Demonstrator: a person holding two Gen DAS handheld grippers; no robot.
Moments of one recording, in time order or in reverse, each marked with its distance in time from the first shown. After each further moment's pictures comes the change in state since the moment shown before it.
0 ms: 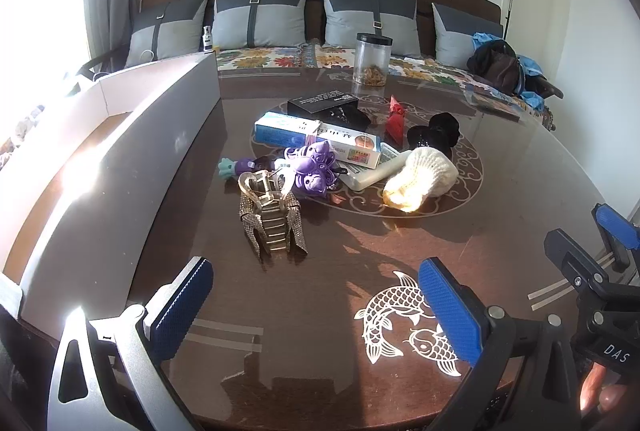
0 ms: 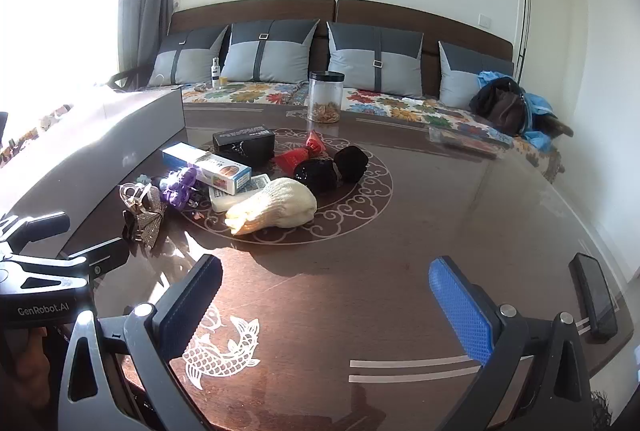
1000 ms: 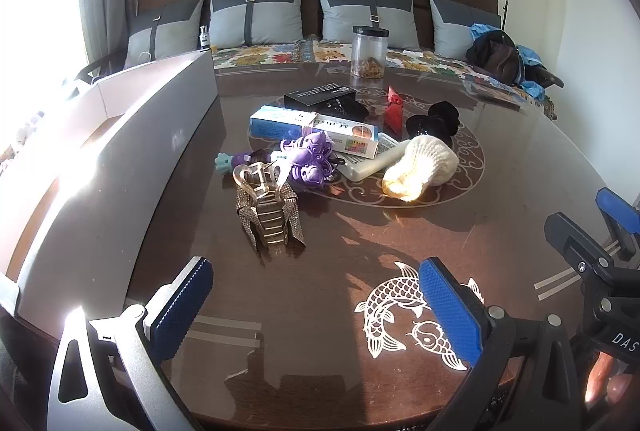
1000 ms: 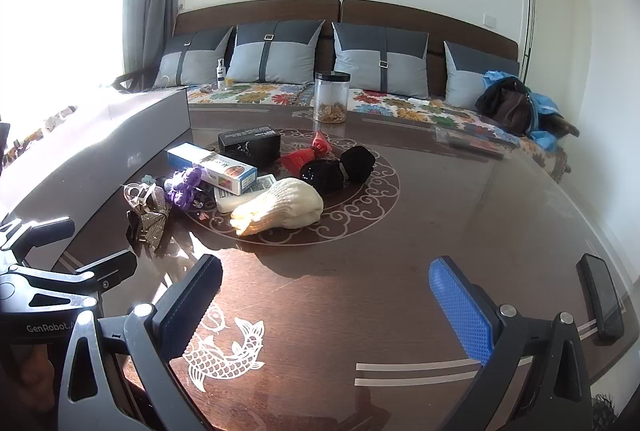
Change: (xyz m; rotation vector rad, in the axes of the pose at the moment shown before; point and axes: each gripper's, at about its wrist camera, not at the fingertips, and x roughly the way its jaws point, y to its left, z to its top) left arm 0.005 -0.007 -0.005 0.027 0.016 0.014; right arm 0.003 -0.001 -0.001 0.000 -0.006 0.026
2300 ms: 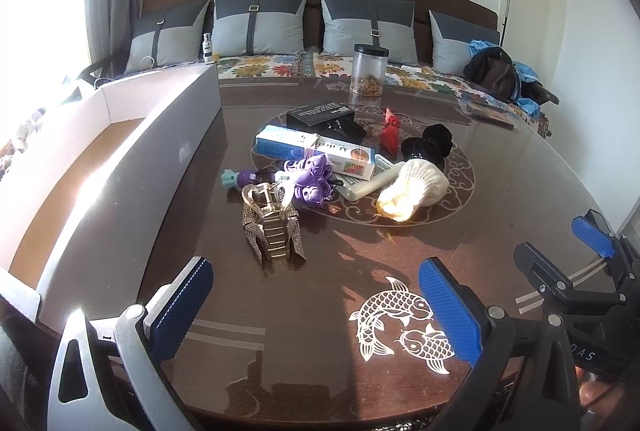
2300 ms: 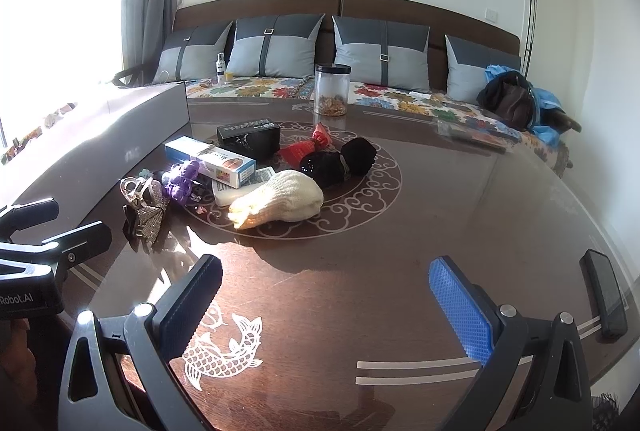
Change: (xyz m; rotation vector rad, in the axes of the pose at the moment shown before) left arm -0.022 0.008 0.010 -0.038 -0.038 -0.025; right arm 0.008 -0.001 -0.003 0.004 0.021 0.005
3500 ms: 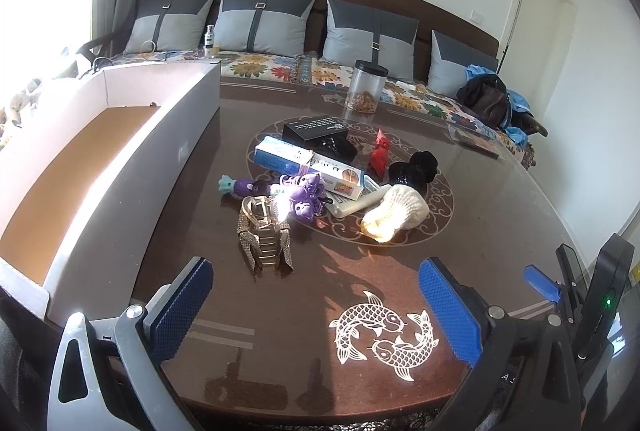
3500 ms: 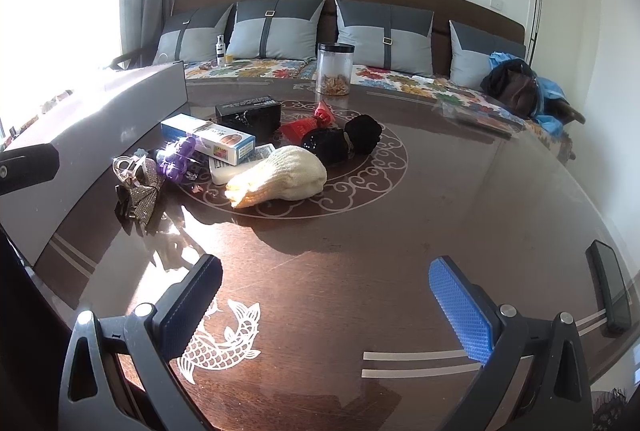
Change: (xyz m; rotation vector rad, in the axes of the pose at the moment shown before) left arm -0.017 0.014 0.014 -0.106 -0.002 -0.083; right arm 0.017 0.004 -0.008 -0.010 0.066 0.001
